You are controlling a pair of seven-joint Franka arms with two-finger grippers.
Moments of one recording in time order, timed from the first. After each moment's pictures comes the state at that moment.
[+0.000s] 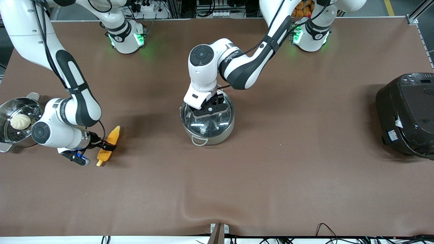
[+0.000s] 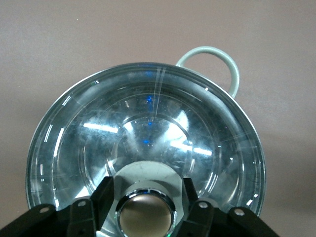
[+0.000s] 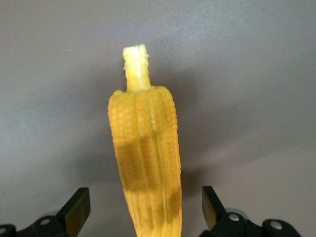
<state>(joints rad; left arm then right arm) -0.88 0.70 0.00 -1.27 0.03 2.05 -1.13 -0.11 0.60 0.07 -1.82 0.07 2.28 0.35</state>
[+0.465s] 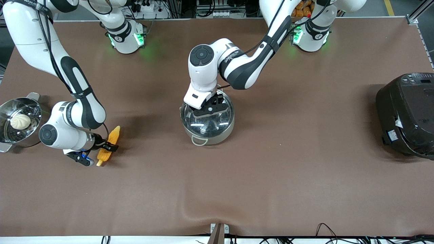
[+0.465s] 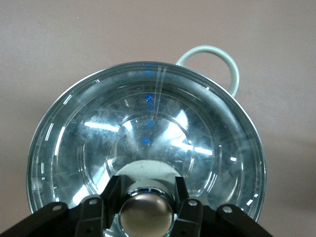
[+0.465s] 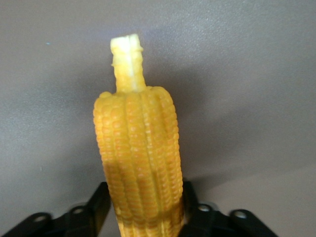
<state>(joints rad) -0.88 0.70 0.00 -1.27 0.03 2.05 -1.14 -0.11 0.63 0.07 -1.82 0.06 2.31 0.35</state>
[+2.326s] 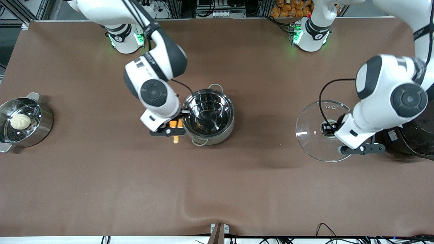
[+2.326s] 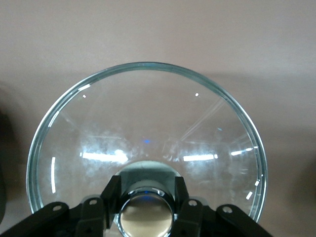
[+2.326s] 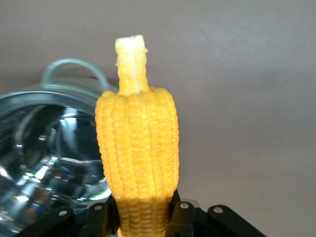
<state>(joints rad) -0.19 0.37 0.02 -1.56 0.02 1.83 -0.21 0.51 0.52 0.09 -1.43 0.02 1.79 0.58</state>
